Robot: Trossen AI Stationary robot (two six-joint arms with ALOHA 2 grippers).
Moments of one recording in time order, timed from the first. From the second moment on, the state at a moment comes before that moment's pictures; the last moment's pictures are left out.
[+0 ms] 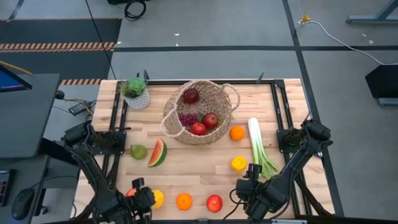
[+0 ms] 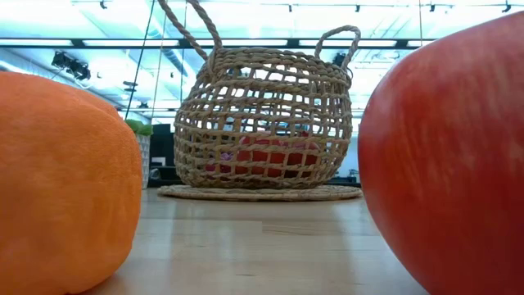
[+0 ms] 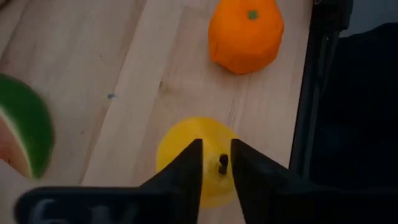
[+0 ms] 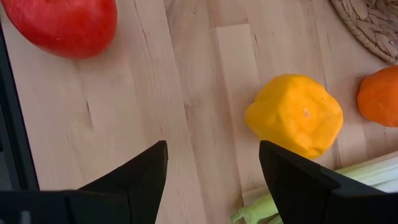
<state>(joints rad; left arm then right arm) -1.07 1.77 1.33 -0.89 -0.55 -1.26 0.86 1.88 1.52 -1.21 0.40 1.05</state>
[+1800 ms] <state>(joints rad) -0.53 1.77 2.00 -1.05 -0.58 -0.13 0.86 1.88 1.52 -1.21 0.40 1.04</state>
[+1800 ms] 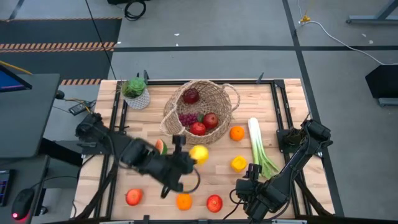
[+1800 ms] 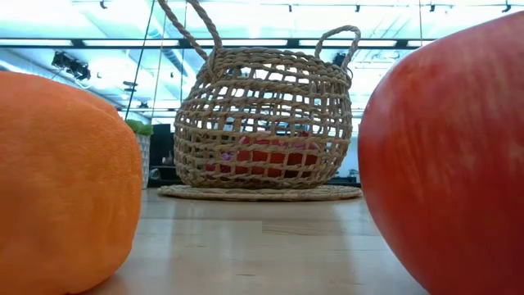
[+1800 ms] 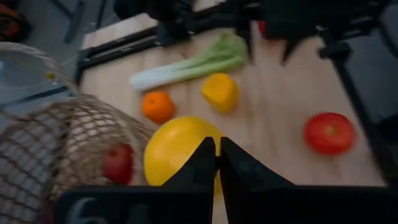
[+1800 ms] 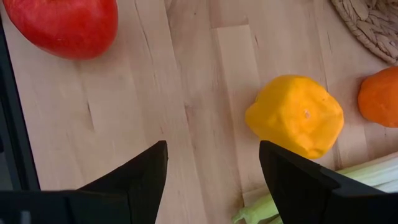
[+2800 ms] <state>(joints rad) -0.16 1.77 2.01 -1.19 -0.57 -0.15 0.86 1.88 1.52 -1.21 0.42 1.05</state>
